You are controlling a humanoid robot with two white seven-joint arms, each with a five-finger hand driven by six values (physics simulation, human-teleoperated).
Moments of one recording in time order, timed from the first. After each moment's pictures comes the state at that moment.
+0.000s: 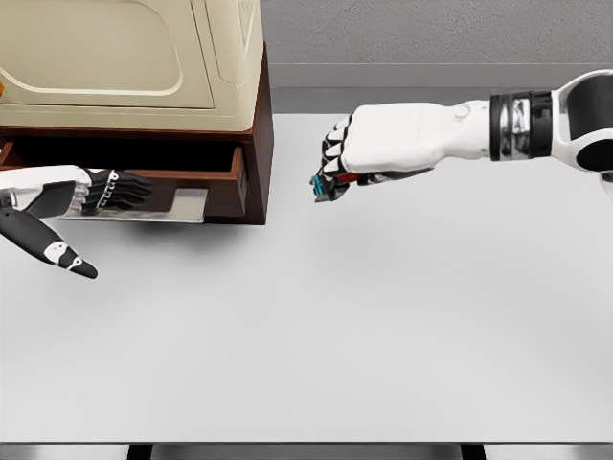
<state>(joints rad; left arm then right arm) -0.92 1.34 -1.11 -1.77 0.95 0.03 -0.61 -1.05 -0.73 0.91 -1.64 0.20 -0.60 0.61</state>
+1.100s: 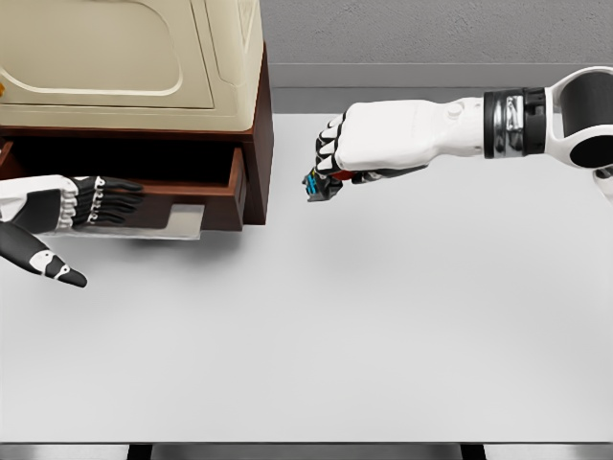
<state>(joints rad) -0.84 1.39 -1.08 -1.79 1.10 0.03 -0.62 -1.06 -0.72 0.91 -1.63 0.20 -0.60 0.61</state>
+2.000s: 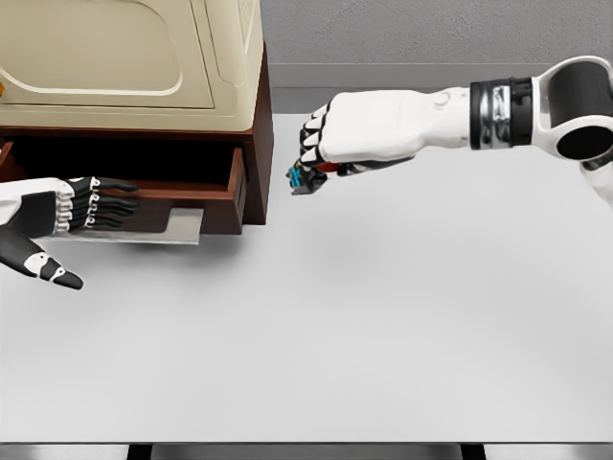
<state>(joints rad) -0.82 1.41 -1.07 -1.79 1.14 0.03 -0.62 -1.09 -0.67 0.92 -1.63 0.20 -0.58 0.61</state>
